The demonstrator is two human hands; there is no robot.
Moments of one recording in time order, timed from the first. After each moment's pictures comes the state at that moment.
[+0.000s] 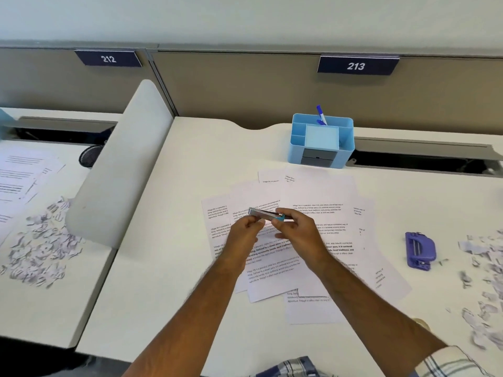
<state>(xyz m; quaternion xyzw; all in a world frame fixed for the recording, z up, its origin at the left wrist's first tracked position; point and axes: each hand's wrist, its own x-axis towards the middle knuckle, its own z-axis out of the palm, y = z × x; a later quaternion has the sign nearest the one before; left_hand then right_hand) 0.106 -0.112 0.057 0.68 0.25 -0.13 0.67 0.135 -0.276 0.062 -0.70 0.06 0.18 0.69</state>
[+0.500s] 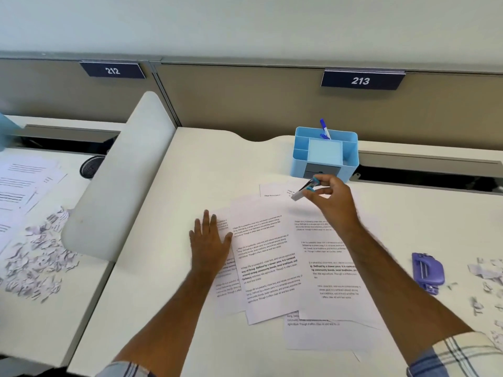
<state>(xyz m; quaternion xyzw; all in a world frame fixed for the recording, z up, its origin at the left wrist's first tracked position) 0.125 -0.023 -0.016 0.97 0.17 -0.06 0.16 0.250 -0.325 0.099 -0.82 0.05 0.04 0.56</state>
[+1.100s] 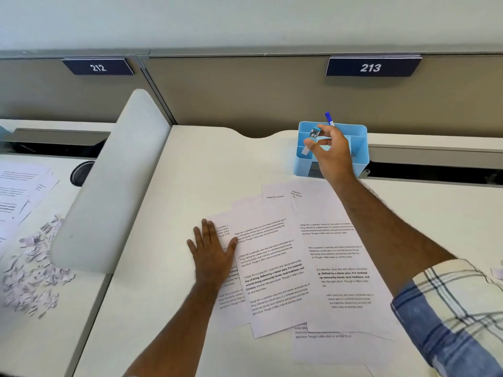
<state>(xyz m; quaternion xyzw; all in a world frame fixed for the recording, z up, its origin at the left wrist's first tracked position) 0.132 -0.022 -0.052 0.97 0.19 -0.06 0.14 0.363 -0.292 0.107 -0.81 0.05 -0.04 0.58</state>
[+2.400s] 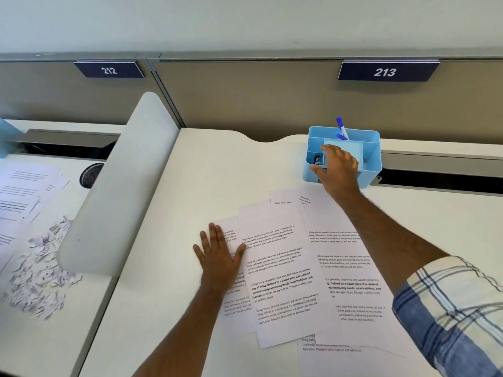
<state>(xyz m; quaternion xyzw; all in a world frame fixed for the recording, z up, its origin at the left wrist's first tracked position) 0.135 -0.021 -0.055 0.96 0.19 -0.08 0.16 0.375 -0.294 0.057 -0.97 -0.03 -0.01 0.26</state>
